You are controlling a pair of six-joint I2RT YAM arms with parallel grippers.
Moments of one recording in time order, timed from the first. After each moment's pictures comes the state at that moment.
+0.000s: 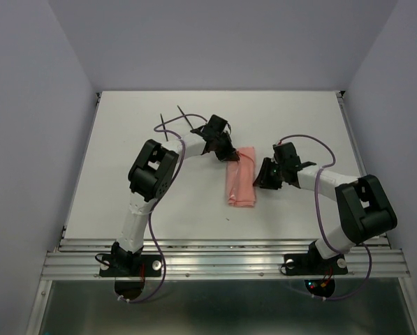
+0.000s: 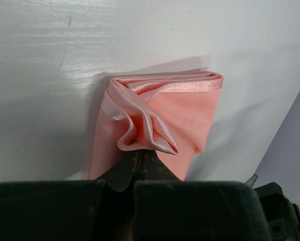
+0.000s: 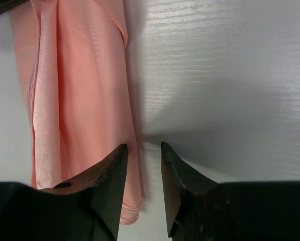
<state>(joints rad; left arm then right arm) -0.61 2.24 1.62 -0.26 0.30 -0.95 0.34 1.54 0.75 -0.19 -0.22 0.61</state>
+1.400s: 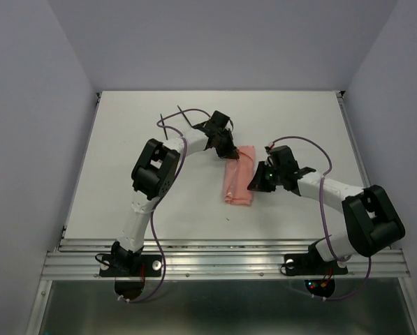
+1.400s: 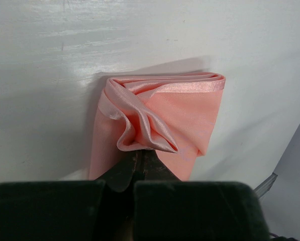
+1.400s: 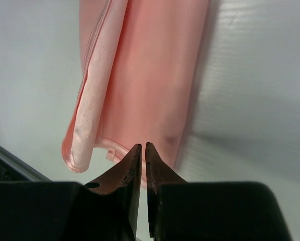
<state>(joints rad) -0.60 2.29 1.73 -0.37 0.29 -0.86 0.40 1.43 0.70 -0.14 -0.30 0.63</state>
